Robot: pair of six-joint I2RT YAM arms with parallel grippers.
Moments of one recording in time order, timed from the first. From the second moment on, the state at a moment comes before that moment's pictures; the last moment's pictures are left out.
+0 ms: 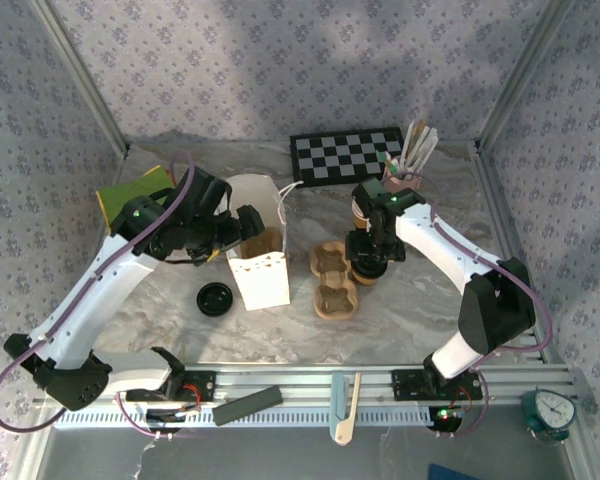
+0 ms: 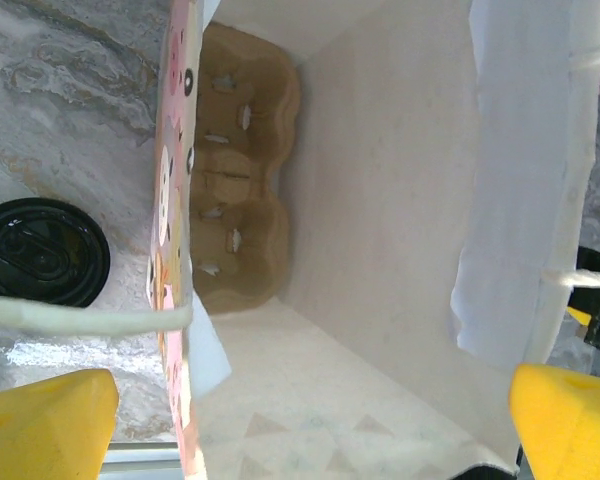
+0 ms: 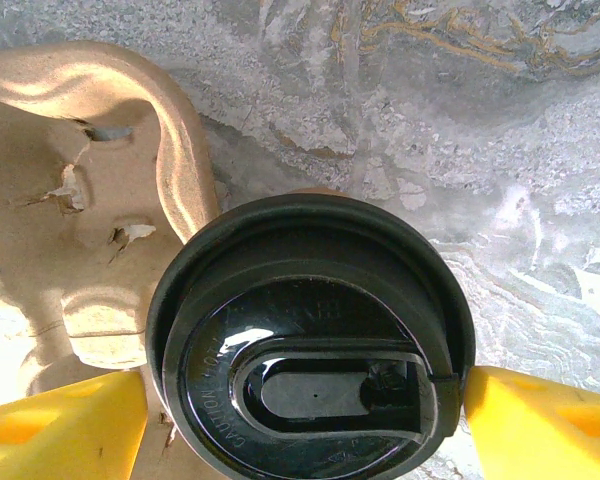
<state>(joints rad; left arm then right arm) -0.67 1.24 1.56 -1.30 -0.01 -0.99 0.48 1.57 1.28 -1.10 0.02 0.48</state>
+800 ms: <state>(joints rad) -0.18 1.01 1.52 -1.43 0.09 -0.84 0.49 1.57 1.28 -1.10 0.04 0.48</state>
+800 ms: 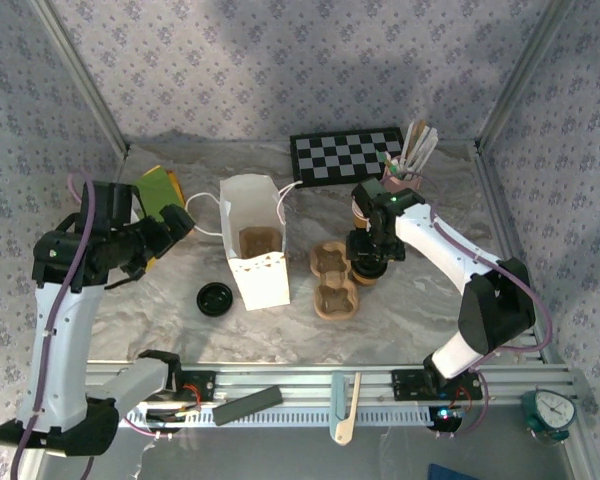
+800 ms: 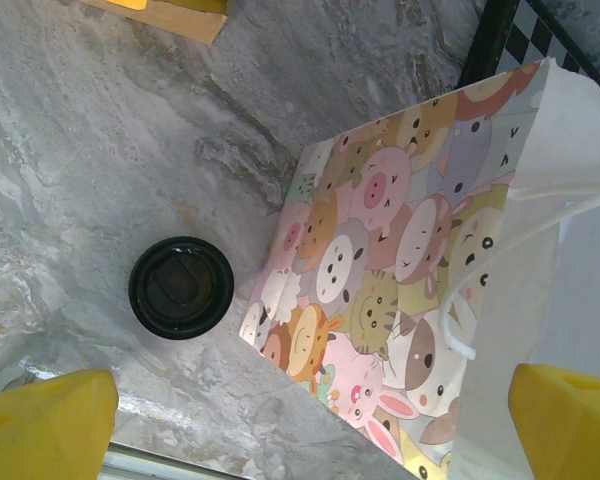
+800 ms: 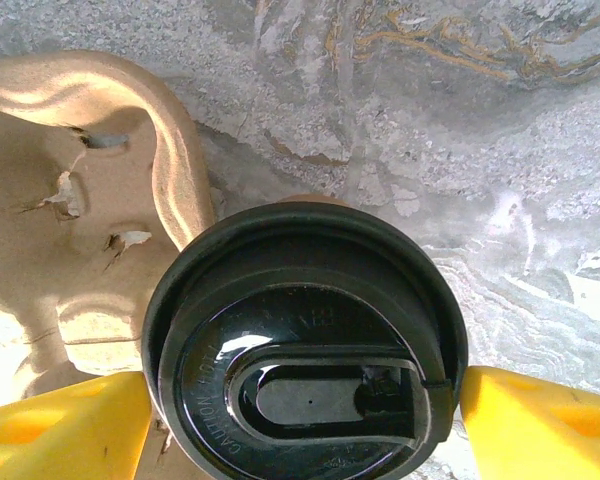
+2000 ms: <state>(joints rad) -0.02 0.88 1.07 -1.25 0.18 -0.91 0.52 1.63 1.29 -1.11 0.06 0.48</state>
